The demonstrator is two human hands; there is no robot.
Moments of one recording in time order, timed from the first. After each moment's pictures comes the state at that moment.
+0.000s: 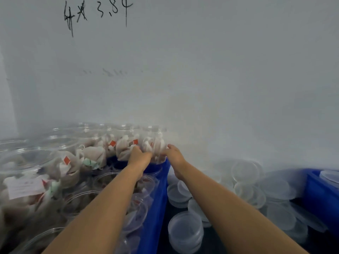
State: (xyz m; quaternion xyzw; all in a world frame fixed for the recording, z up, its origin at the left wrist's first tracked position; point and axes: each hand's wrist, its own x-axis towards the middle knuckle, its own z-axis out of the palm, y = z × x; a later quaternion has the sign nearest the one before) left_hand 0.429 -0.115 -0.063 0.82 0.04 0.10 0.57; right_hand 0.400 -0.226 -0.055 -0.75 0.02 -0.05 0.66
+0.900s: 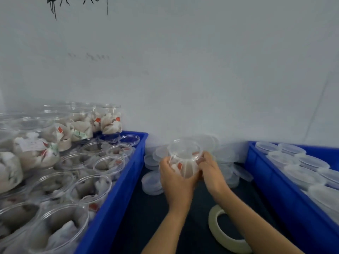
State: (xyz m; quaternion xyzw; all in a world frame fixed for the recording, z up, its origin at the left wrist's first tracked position) left_hand 0.176 -0.247 -0.126 0.69 -0.07 0.18 0.70; right_hand 0.169 -0.338 -0.099 -0.76 0.05 -0.23 0.60
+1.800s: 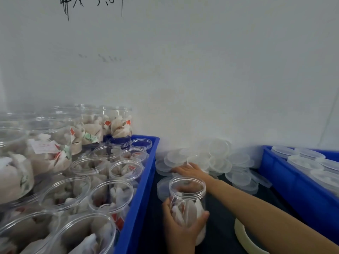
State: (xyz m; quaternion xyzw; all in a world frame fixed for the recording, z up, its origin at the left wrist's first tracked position) left_hand 0.162 -0.192 -0.204 0.62 -0.06 0.12 0.77; right_hand 0.293 -0.327 -0.147 -0.98 -0.19 -0.03 -0.03
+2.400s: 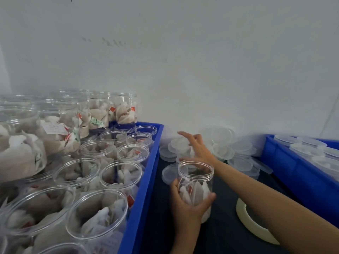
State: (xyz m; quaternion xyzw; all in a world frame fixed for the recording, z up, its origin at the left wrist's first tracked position) left_hand 0.159 -0.187 -0.205 0.65 -0.10 0.10 0.75; right_hand 0.274 -0.313 -0.126 -0.93 -0.13 -0.17 0.29
